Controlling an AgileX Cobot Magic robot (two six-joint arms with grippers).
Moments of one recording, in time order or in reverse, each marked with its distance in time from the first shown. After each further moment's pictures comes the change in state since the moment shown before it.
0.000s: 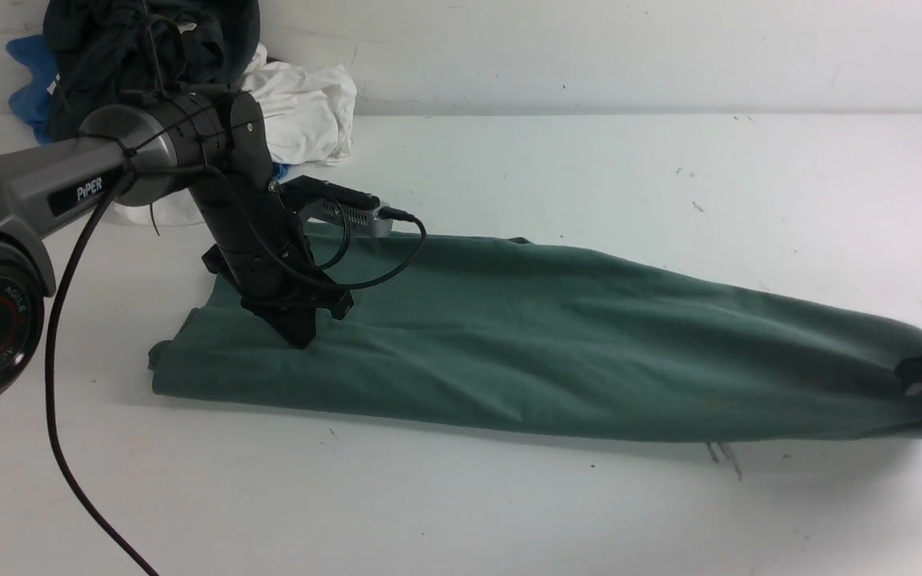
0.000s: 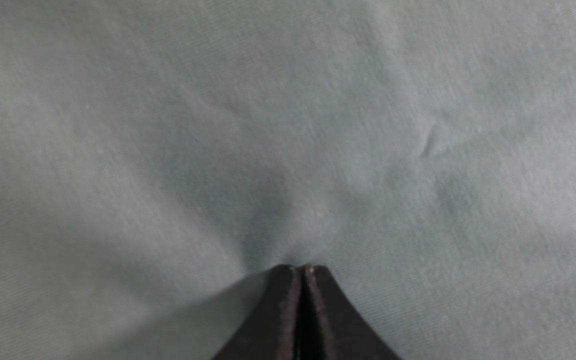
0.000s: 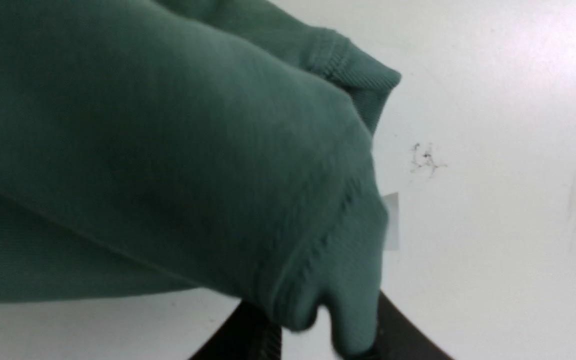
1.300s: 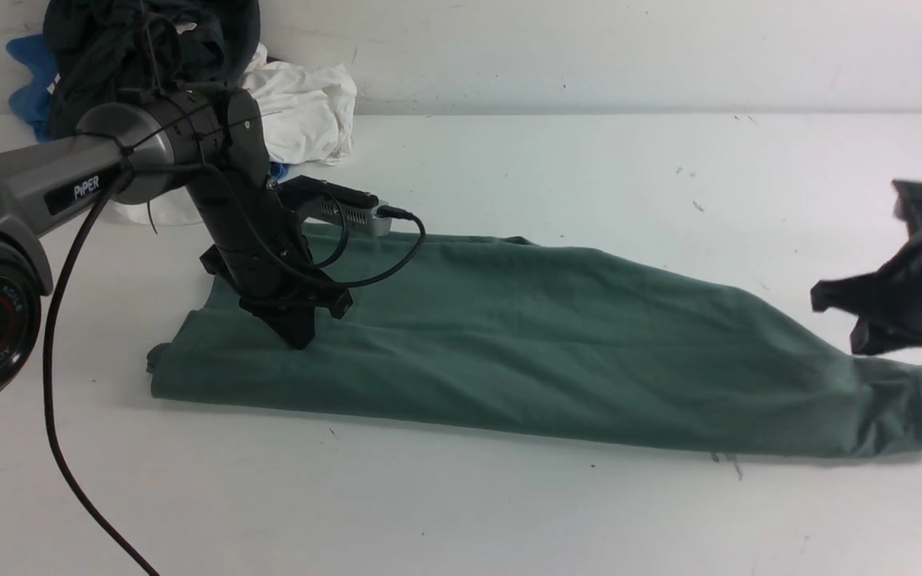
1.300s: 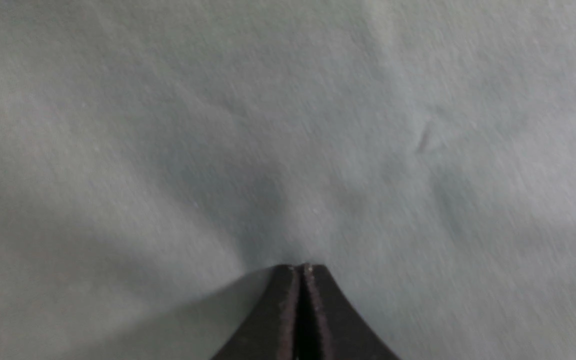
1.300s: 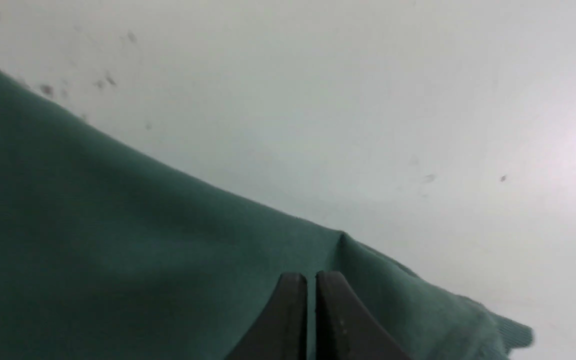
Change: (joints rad) right arm 0.074 0.138 -0.190 0.115 -0.159 0.049; left arm 0.001 -0.024 -0.005 -0.019 0.041 0.000
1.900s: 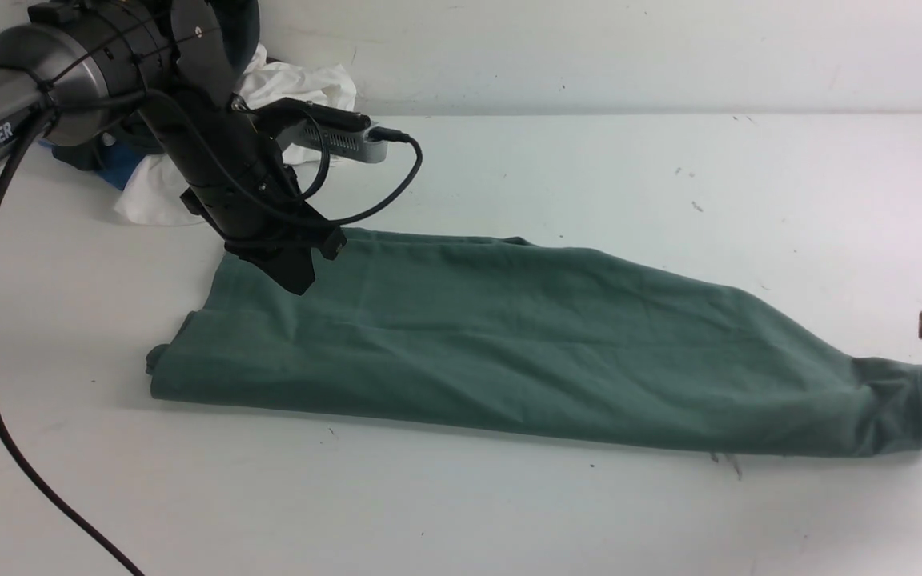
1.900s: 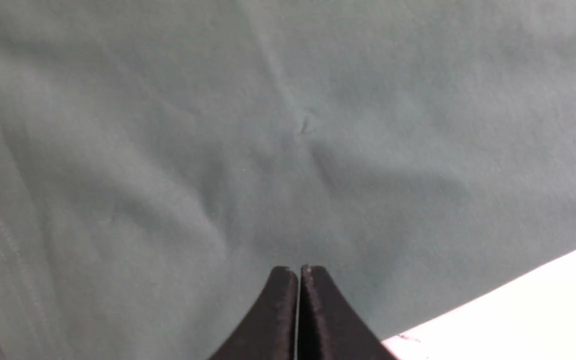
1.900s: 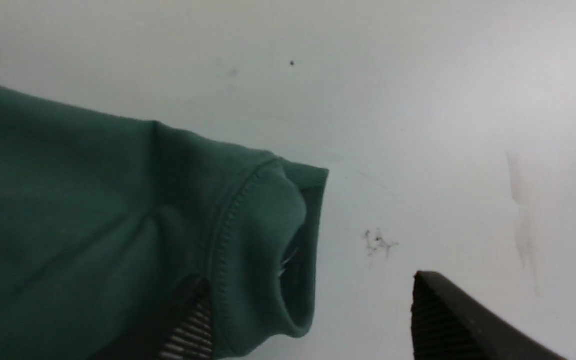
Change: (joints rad) right arm -0.118 -0.178 0.252 -0.143 -0.052 0.193; left arm 0.001 -0.154 -0.001 -0.065 0.052 0.035
